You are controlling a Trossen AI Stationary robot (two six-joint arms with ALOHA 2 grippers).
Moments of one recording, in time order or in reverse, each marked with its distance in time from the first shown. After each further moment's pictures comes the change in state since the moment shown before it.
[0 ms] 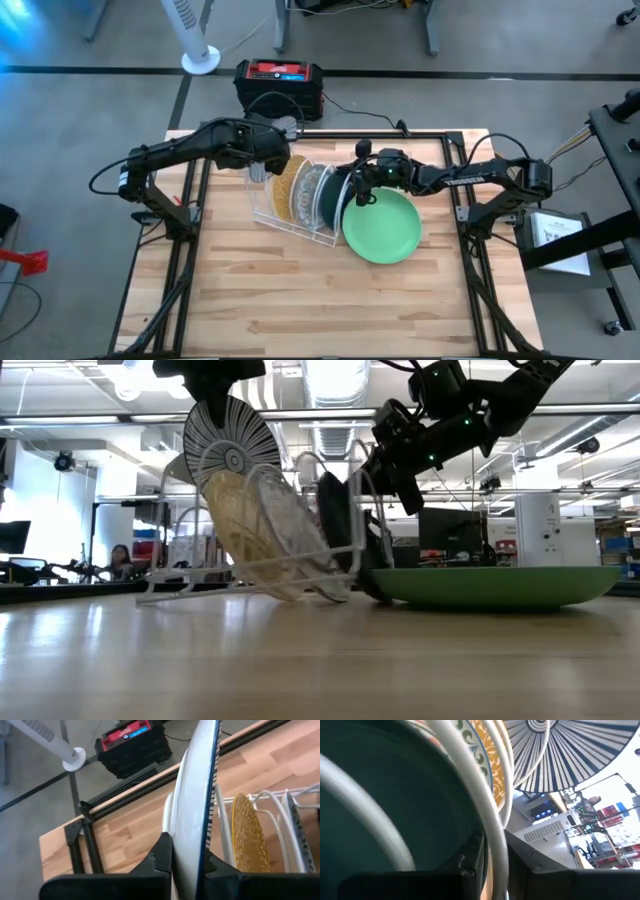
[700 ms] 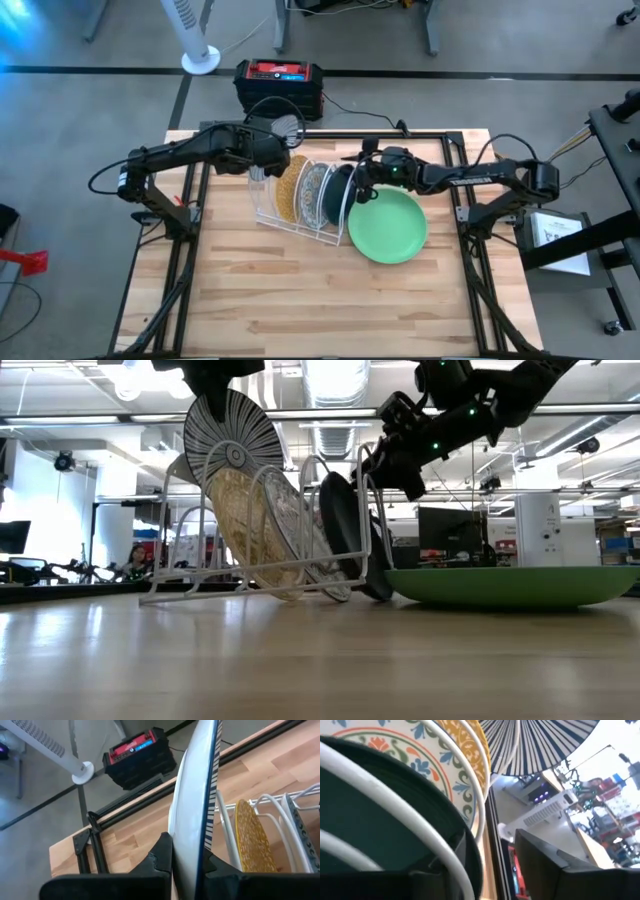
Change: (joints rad) left arm -0.031 -0.004 0.000 -0.013 -0.079 -0.006; right arm 0.000 -0.069 0.000 -0.057 0.067 0.150
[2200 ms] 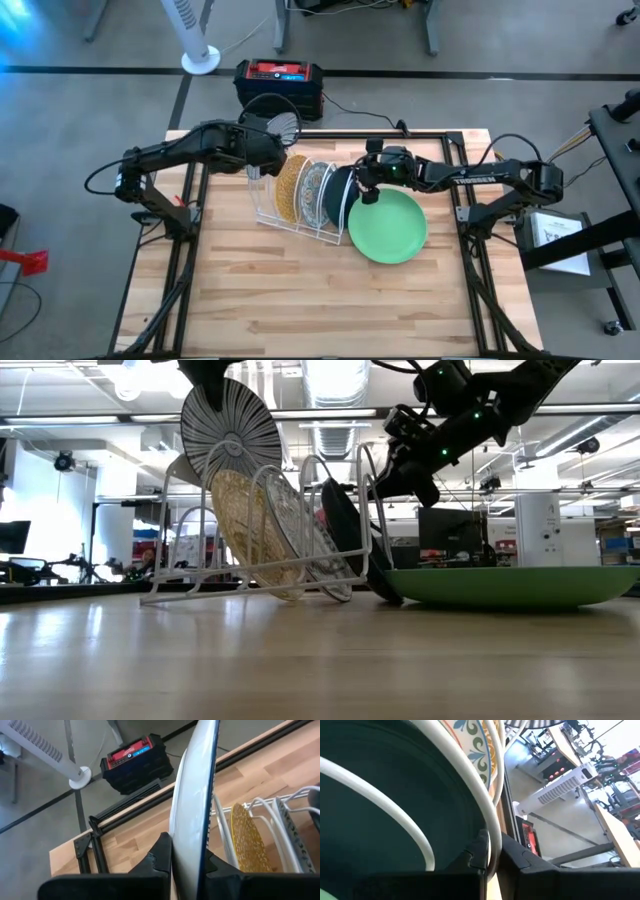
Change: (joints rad) left arm -0.034 -0.020 0.042 -0.016 0.012 0.015; right arm -0.026 -0.023 -0.003 -0.145 0.005 0.052
